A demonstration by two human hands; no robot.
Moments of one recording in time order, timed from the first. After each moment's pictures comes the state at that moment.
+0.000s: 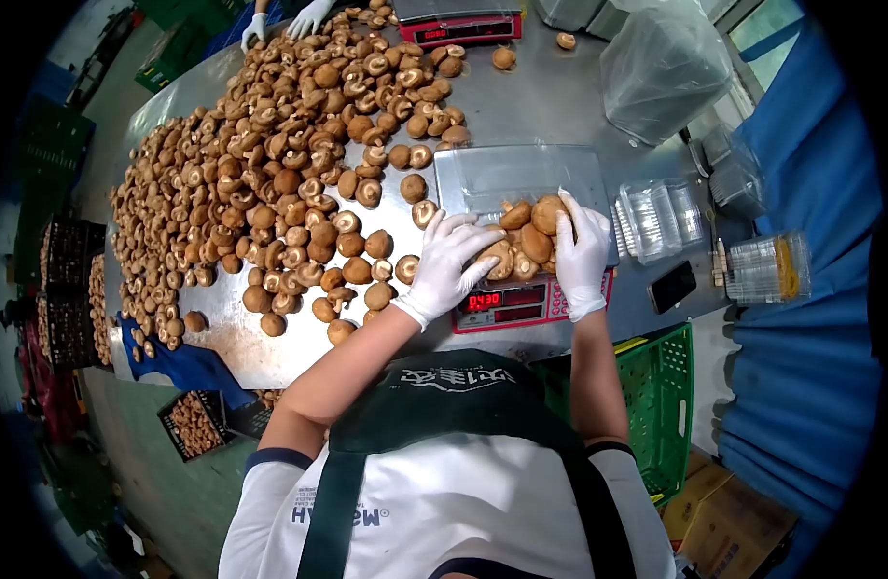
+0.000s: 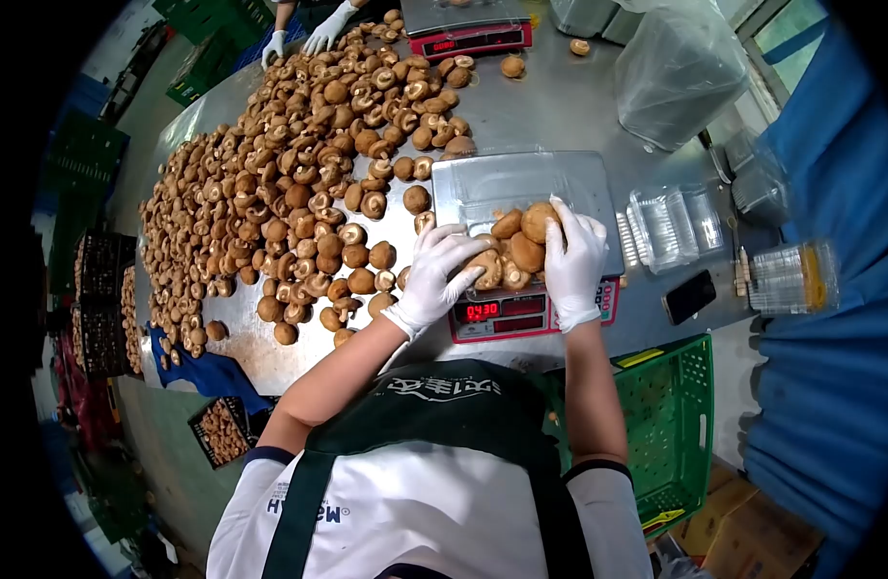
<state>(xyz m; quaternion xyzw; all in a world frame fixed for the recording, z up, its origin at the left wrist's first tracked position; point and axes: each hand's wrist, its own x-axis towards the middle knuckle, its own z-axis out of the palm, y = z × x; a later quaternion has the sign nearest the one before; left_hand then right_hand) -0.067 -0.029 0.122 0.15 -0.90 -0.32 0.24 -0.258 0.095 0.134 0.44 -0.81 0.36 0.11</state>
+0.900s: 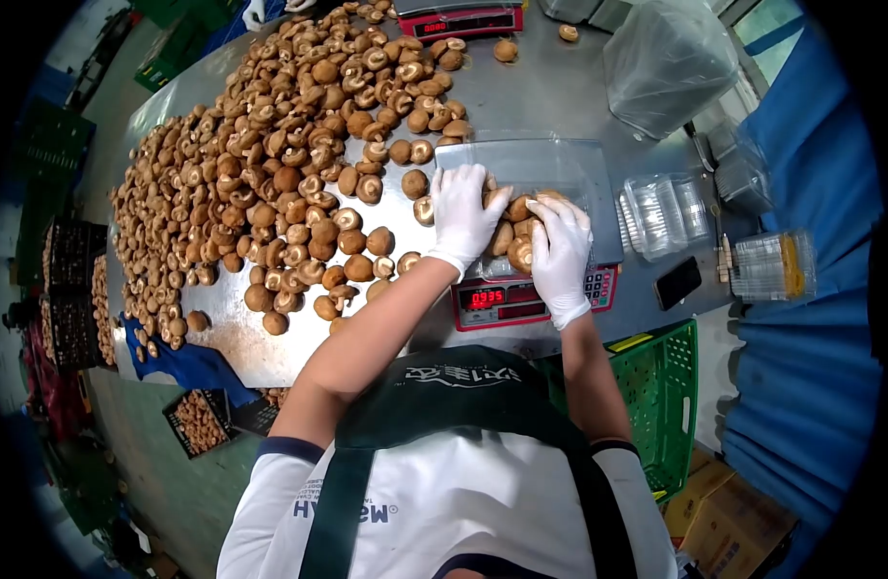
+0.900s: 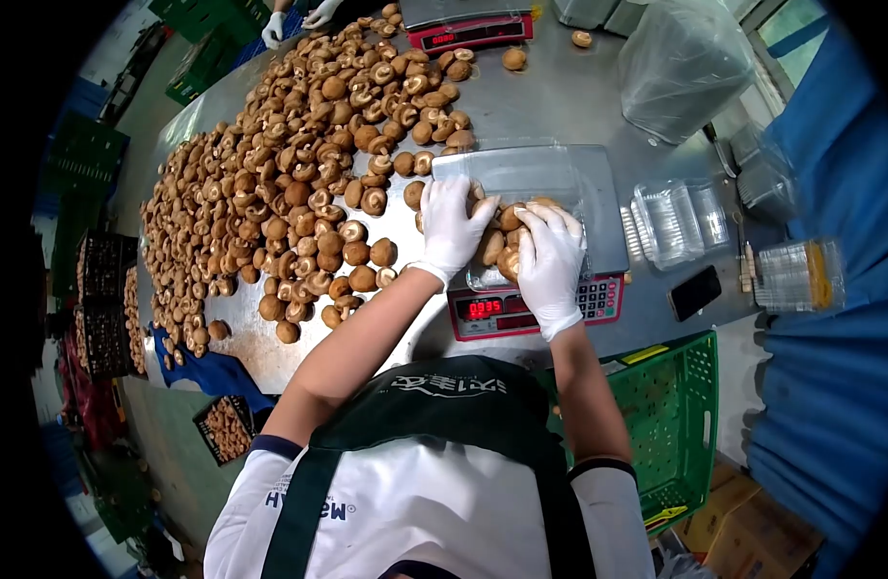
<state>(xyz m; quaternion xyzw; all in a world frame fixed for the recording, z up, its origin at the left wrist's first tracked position) -0.138 -0.054 0.114 0.32 -0.85 -0.26 0.33 -0.230 0.085 0.139 0.51 -0.78 0.36 0.08</state>
